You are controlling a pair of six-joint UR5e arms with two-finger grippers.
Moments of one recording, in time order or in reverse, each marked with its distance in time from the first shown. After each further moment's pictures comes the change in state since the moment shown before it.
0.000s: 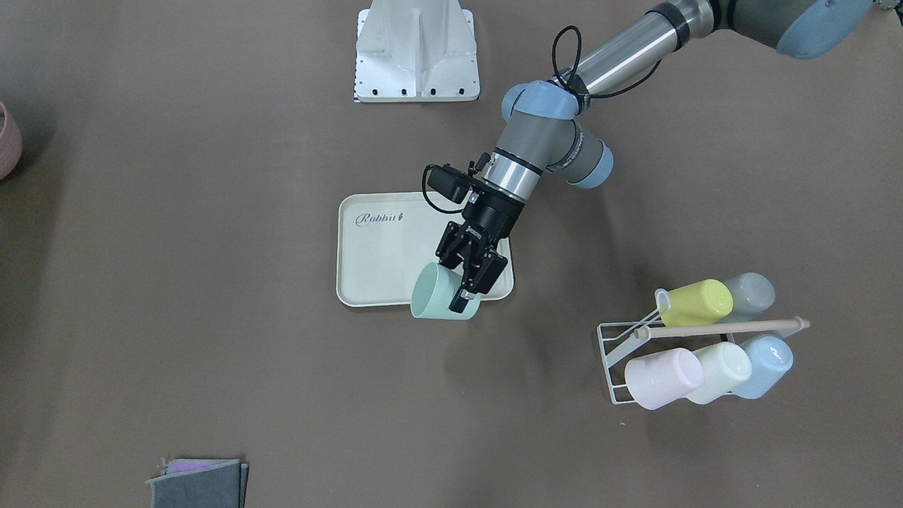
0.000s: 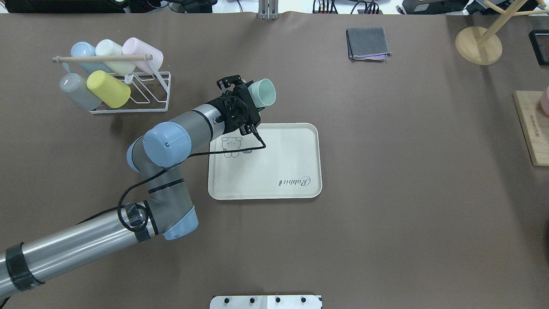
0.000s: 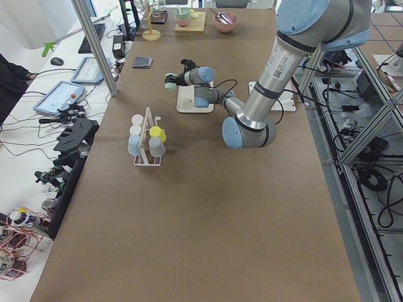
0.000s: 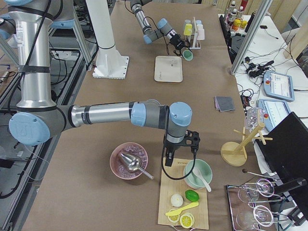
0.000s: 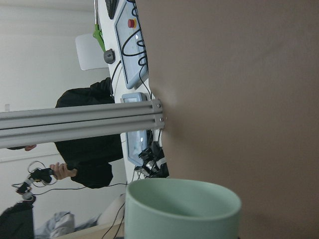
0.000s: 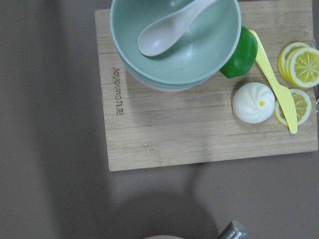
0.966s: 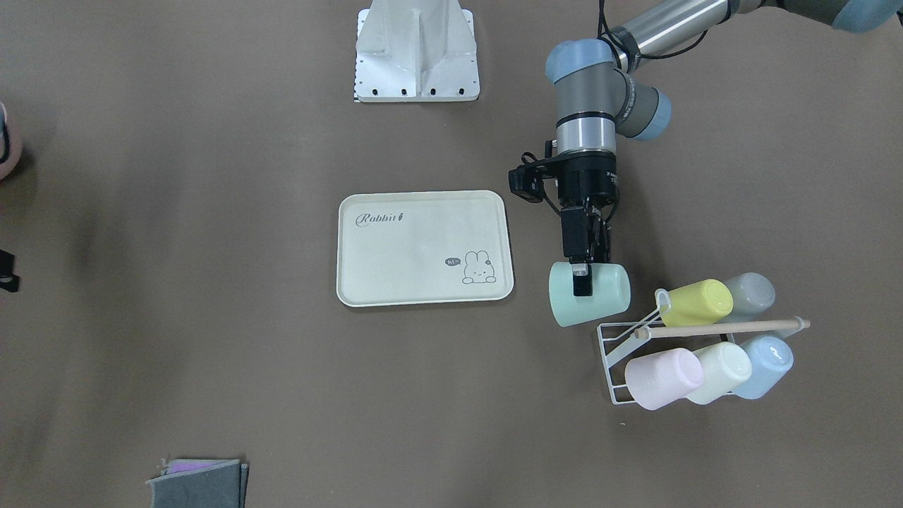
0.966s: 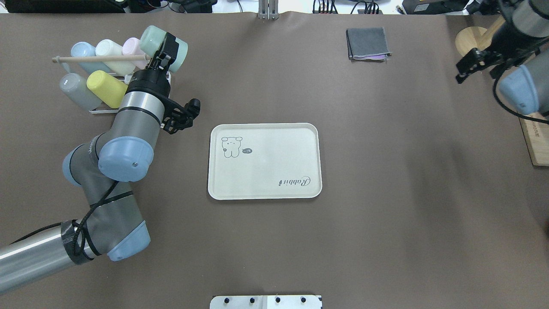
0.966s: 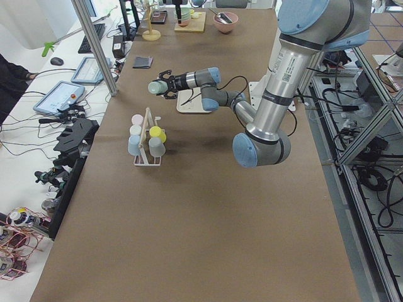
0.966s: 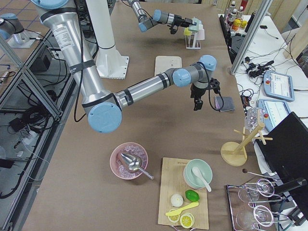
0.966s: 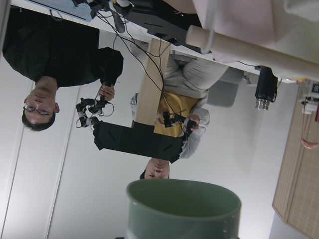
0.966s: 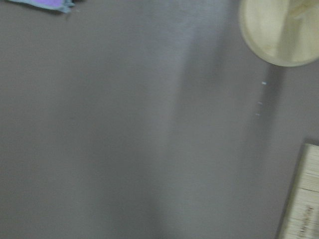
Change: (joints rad) left arm -0.025 0.202 -0.317 0.384 0.507 0.951; right arm -0.270 0.363 -0.145 0.102 0.028 0.102
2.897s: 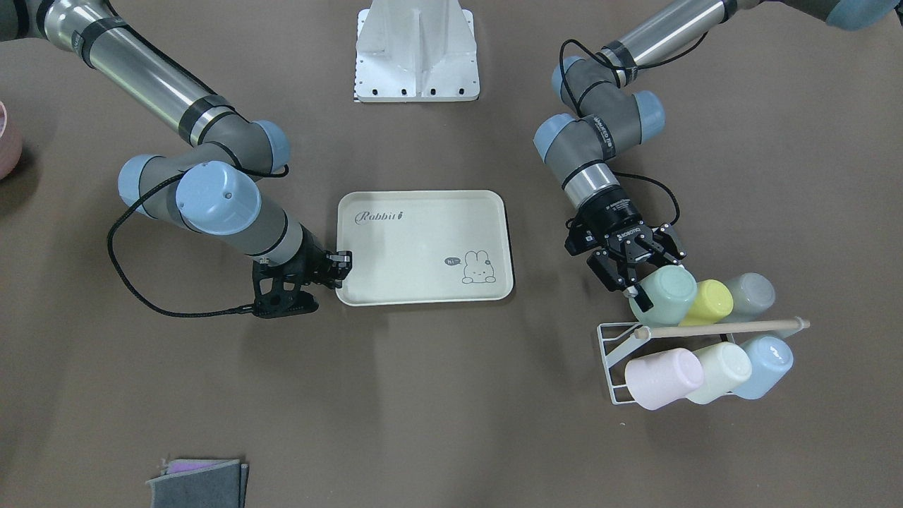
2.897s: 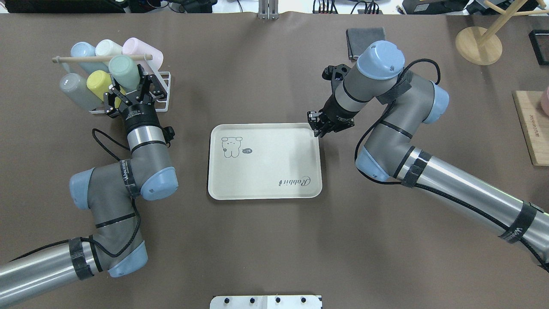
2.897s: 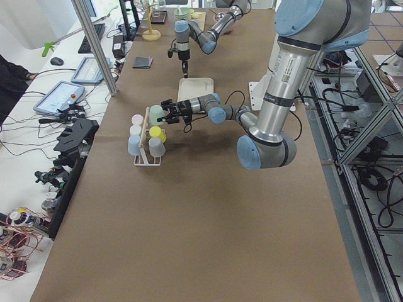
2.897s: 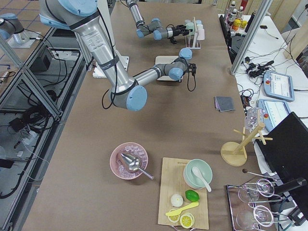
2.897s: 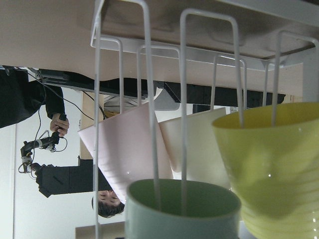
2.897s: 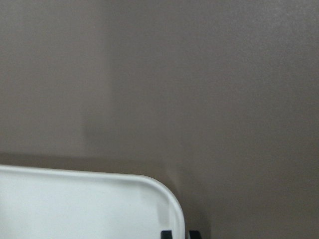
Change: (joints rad) left arm 0.077 0.072 0.087 0.619 0.548 0.276; right arm -0.601 0.359 -0.315 0.610 -0.083 0.977
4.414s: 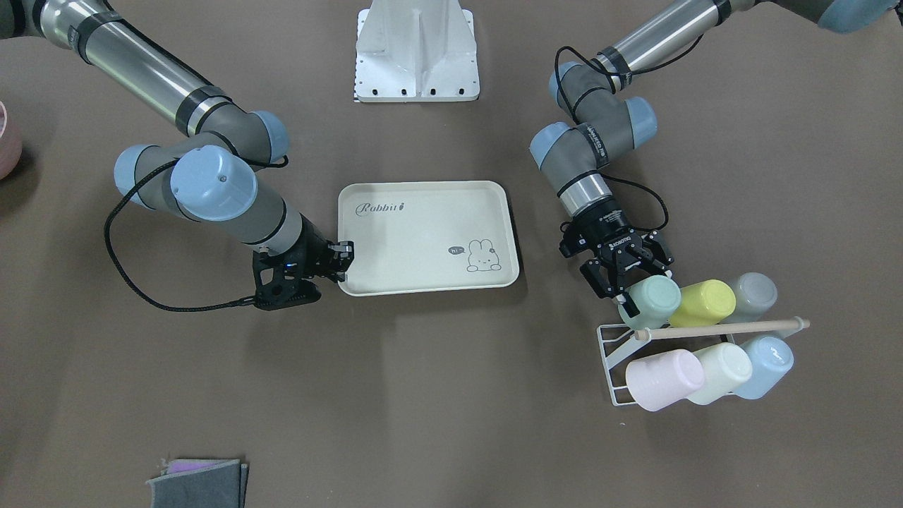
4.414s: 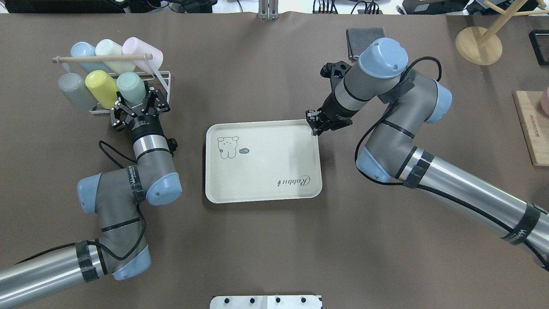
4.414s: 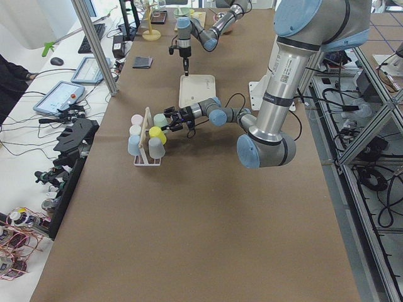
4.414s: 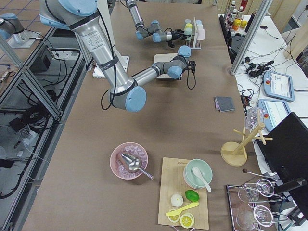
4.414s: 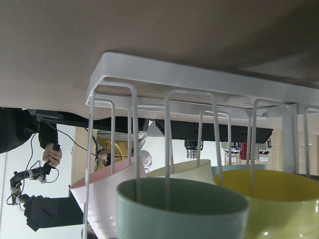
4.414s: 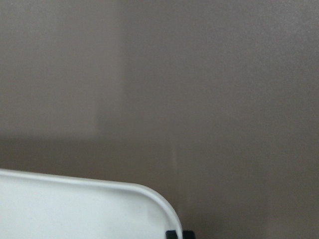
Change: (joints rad) left arm 0.021 -0.016 0.062 0.047 -0.088 -0.048; right arm 0.002 -0.002 0.035 -0.002 -0.002 -0.018
